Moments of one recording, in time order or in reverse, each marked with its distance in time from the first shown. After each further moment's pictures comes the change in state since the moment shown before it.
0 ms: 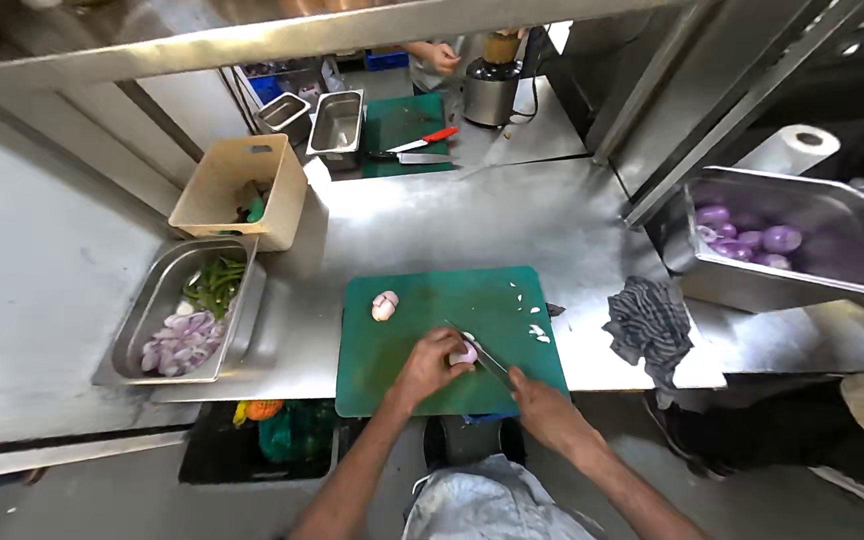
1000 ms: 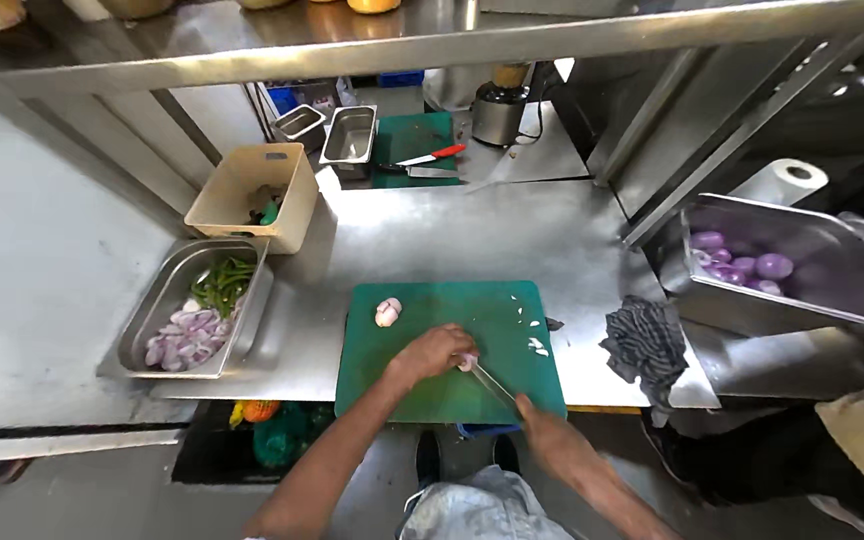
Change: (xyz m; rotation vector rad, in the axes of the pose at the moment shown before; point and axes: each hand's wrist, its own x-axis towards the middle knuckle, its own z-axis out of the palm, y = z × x) left_hand 0.046 -0.001 -0.028 0.177 -0.381 0.209; right_hand -0.021 0.012 0.011 -0.039 -0.044 0.022
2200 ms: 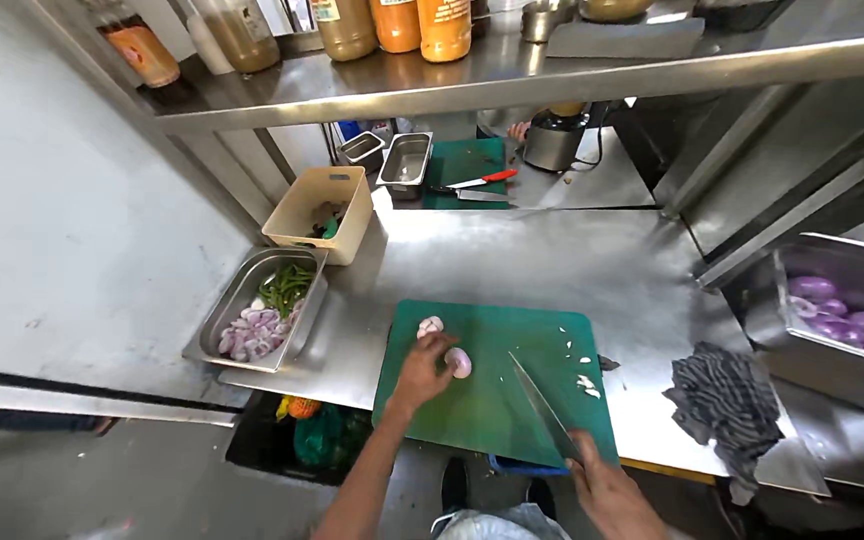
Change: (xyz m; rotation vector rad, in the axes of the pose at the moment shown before) left_hand -0.077 -0.035 0.007 0.012 0.540 -0.575; right_hand -0.007 0.017 0.015 0.246 0.272 -0.122
